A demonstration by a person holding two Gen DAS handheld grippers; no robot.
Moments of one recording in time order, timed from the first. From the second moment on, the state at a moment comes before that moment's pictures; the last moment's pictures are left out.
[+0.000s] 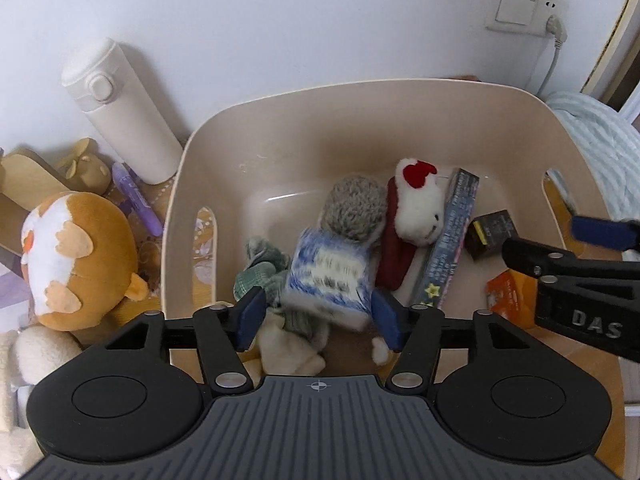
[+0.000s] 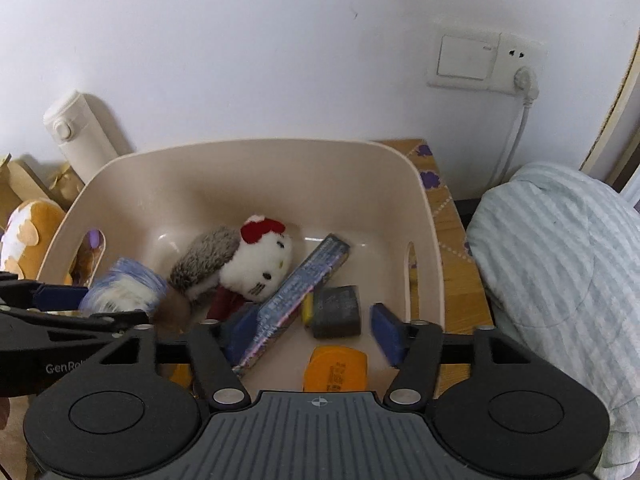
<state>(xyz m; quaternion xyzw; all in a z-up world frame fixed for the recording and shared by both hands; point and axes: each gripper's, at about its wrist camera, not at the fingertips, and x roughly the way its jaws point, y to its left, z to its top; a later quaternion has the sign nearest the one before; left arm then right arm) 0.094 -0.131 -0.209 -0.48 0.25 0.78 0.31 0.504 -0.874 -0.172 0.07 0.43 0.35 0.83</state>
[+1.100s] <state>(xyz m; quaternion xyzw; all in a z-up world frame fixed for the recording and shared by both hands) 0.143 -0.230 -0.174 -0.47 0.22 0.79 0.33 0.403 -0.922 -0.149 0.11 0.41 0.34 0.84</state>
